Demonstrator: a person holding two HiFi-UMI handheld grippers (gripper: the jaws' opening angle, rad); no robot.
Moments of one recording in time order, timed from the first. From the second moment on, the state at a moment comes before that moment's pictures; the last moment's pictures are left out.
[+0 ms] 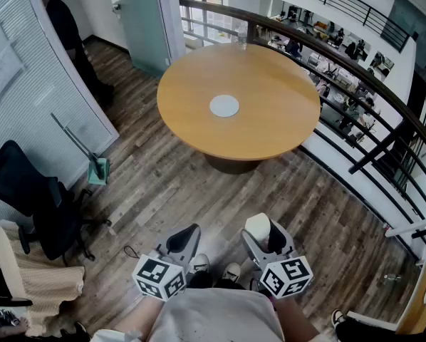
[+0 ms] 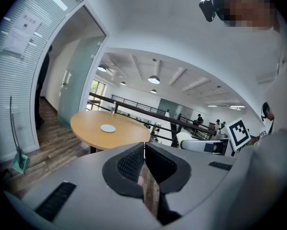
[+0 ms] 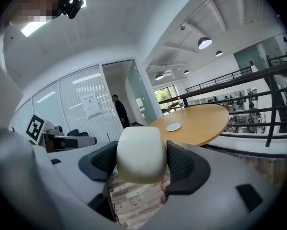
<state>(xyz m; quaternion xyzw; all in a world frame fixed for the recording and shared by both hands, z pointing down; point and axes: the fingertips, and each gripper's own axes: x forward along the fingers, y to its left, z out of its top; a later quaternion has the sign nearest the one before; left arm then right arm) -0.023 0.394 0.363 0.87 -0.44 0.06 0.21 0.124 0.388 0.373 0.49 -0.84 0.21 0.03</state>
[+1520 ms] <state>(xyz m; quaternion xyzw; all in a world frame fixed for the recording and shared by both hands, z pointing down) -0.117 0.336 0.386 0.86 -0.46 0.10 0.18 0.041 0.343 0.393 0.52 -0.83 0.18 0.09</state>
